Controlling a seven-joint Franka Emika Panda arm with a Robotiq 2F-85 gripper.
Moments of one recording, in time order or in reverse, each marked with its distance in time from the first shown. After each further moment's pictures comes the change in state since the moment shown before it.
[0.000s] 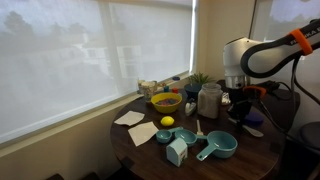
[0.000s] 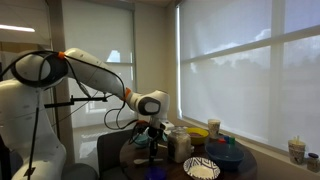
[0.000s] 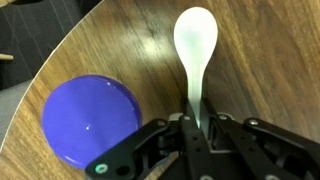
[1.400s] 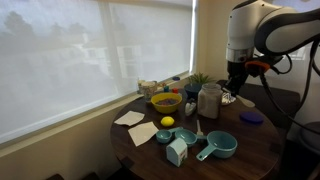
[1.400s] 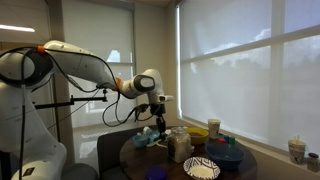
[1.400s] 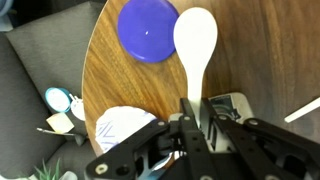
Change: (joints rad) arm -0.020 -0.121 0.070 0.135 -0.285 -0.050 0.075
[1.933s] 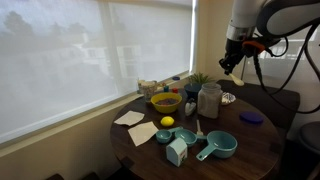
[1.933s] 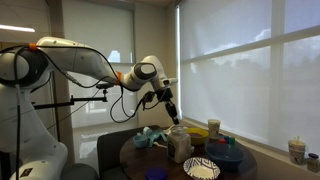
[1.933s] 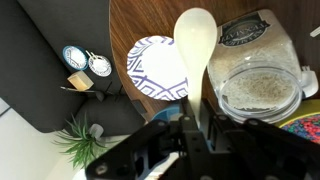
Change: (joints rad) arm -0.048 -0.017 -0.009 0.116 -0.113 0.064 0.035
